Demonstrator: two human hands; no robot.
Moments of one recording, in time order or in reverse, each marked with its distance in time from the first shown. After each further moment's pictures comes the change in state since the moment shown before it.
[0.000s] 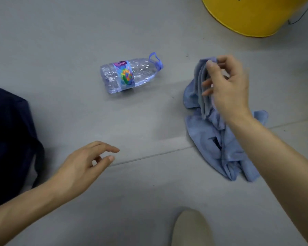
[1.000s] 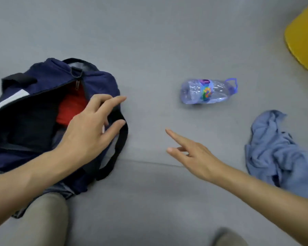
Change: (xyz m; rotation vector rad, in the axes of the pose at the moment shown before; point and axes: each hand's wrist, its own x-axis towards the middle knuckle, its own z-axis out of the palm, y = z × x) left_hand -0.085 -0.080 -0.142 0.241 0.579 -0.014; right_hand -0.136 -0.054 0.183 -0.461 -1.099 0.013
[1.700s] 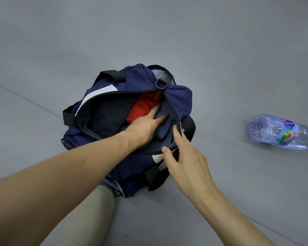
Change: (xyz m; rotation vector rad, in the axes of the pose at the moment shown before) left_hand 0.027 -0.149 0.043 0.294 -0.388 -0.203; right_hand 0.077 -0.157 0.098 -0.116 0.083 -0.100
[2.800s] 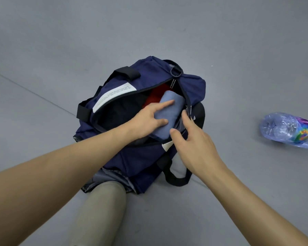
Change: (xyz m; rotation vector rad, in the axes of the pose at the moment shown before) left_hand -0.028 -0.019 -0.031 -0.882 0.087 -0.069; right_hand 0.027 -0.034 -0.008 0.087 0.002 0.048
